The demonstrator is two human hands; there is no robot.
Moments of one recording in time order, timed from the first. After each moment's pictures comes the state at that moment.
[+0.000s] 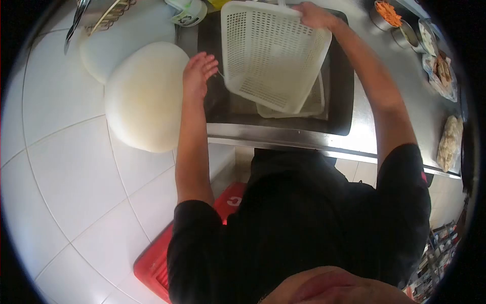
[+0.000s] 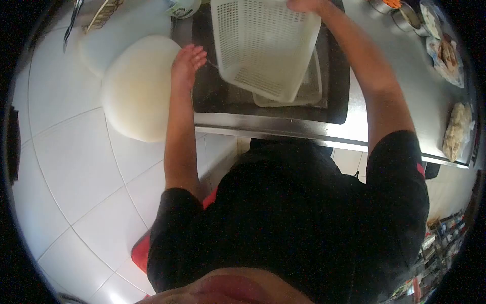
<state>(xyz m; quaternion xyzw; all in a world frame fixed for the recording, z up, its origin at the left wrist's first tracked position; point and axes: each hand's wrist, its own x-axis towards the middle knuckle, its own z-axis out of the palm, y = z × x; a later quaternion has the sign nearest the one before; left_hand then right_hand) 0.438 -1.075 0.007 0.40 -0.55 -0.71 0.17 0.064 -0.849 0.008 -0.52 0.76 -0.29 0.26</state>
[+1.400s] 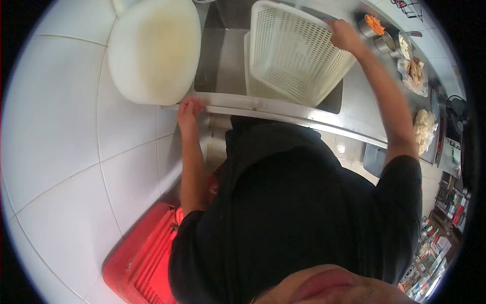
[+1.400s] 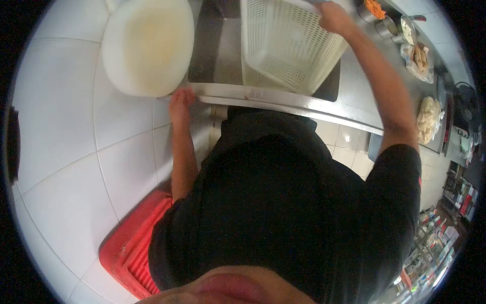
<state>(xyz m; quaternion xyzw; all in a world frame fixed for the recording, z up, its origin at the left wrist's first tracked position) 0.708 -0.996 -0.088 0.44 -0.44 -0.72 0.29 0.201 -0.765 0.094 -0.54 0.84 -0.02 0.02</state>
